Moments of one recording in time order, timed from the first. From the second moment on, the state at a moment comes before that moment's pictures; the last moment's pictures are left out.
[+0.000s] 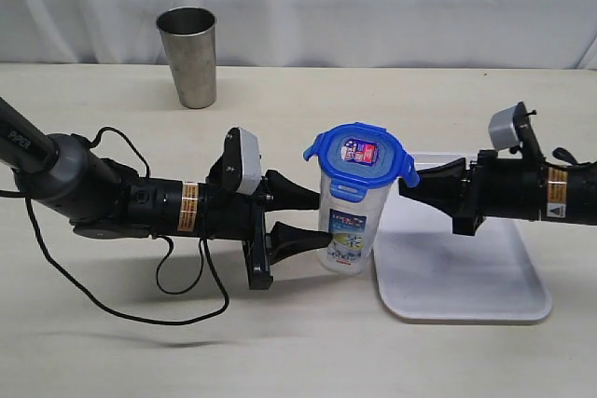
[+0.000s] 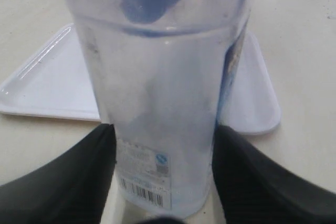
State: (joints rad) left arm -0.42 2.24 -0.98 1.16 -1.10 -0.33; right arm -0.17 2.03 -0.81 -1.47 -1.12 0.79
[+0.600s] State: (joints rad) left arm -0.42 2.24 -0.98 1.15 -1.08 -0.28; right arm -0.07 2.03 -0.82 -1.45 -1.06 0.81
